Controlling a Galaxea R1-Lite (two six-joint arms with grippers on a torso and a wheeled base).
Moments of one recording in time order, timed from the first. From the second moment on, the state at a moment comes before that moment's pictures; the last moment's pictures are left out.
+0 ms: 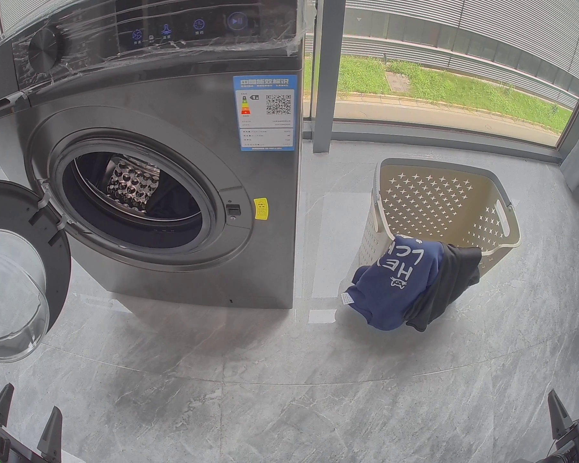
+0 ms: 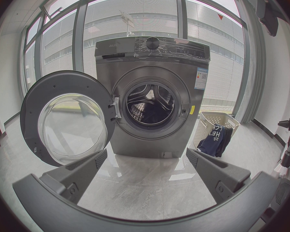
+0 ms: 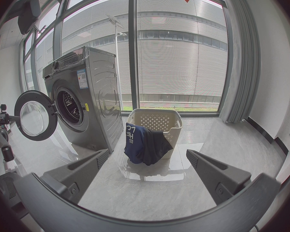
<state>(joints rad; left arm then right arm) 0.00 0.01 -0.02 0.00 0.01 -0.03 0.00 0.01 -0.02 0.00 0.04 -0.01</state>
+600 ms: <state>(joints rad) 0.00 0.02 -0.02 0.00 0.01 -0.03 0.00 0.01 -0.02 0.00 0.04 -0.01</state>
